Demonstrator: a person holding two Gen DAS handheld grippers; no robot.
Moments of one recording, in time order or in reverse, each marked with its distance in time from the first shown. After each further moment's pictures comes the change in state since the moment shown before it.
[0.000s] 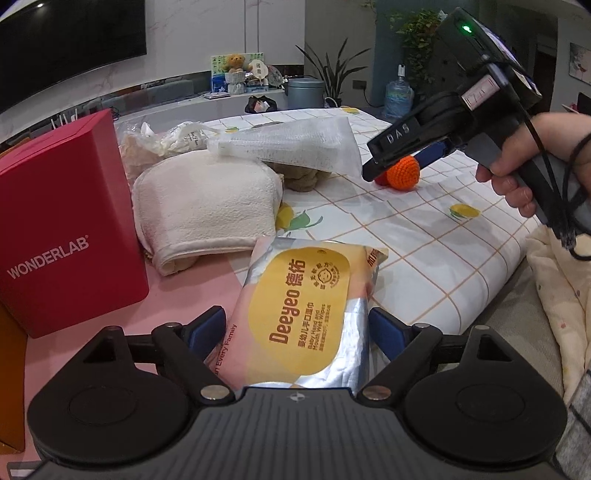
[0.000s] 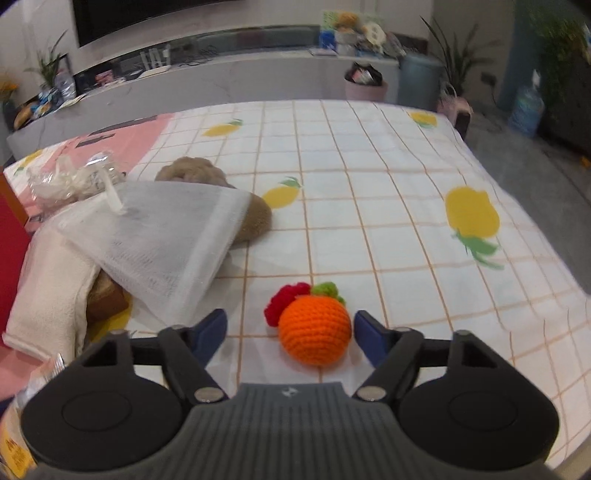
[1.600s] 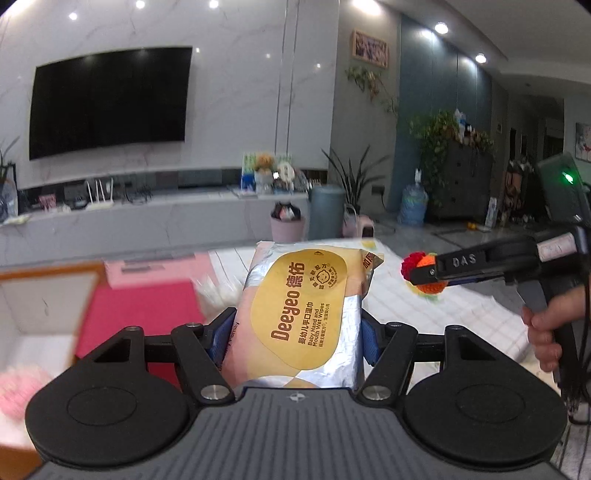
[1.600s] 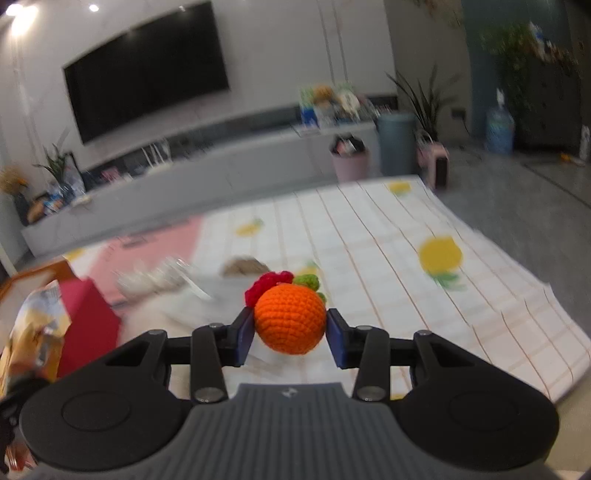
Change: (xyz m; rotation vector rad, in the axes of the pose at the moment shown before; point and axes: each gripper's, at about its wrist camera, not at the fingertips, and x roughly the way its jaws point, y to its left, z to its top) left arm -0.120 0.037 0.073 -0.087 -0.335 0.040; right arm -0.135 0.021 -0.009 0.195 -0.270 0.048
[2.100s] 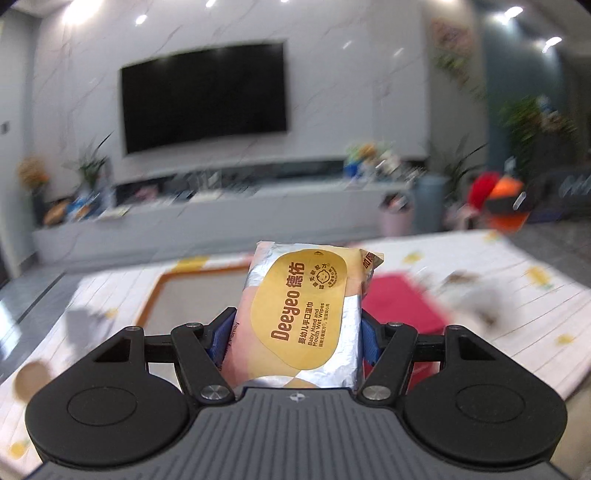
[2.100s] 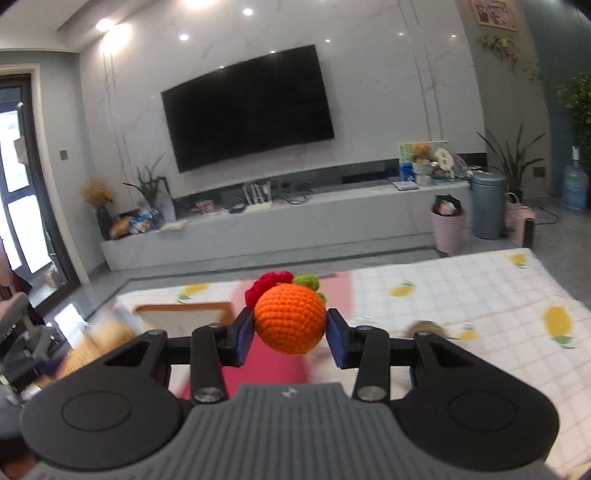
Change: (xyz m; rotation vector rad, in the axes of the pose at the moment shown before) left arm -0.051 0.125 -0.001 -0.023 0.103 0.336; right arm -0.049 0.184 0.015 -0.100 -0.137 0.246
